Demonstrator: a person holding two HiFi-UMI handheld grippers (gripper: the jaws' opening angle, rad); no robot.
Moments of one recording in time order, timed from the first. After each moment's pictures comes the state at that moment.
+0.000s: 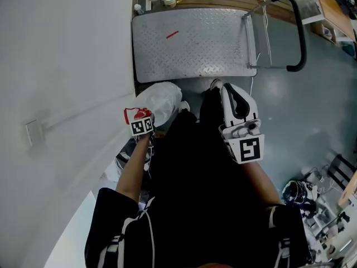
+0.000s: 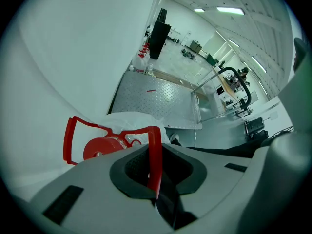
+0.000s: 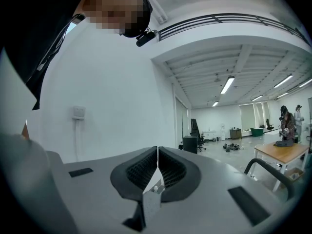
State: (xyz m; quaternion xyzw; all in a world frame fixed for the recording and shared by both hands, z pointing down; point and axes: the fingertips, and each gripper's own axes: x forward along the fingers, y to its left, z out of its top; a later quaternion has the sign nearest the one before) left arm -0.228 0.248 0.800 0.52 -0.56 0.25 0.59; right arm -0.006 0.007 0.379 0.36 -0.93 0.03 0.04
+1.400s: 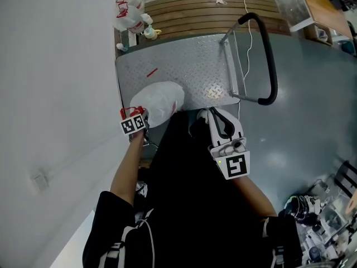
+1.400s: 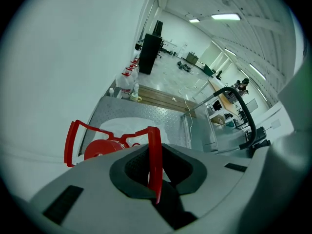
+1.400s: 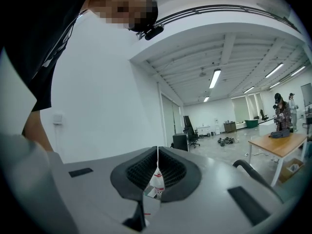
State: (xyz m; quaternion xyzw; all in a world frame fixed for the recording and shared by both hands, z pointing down) left arm -0.147 -0.073 0.745 0.54 -0.60 0.22 0.55; right arm 0.141 -0.179 0.392 0.39 -0.92 0.06 0.02
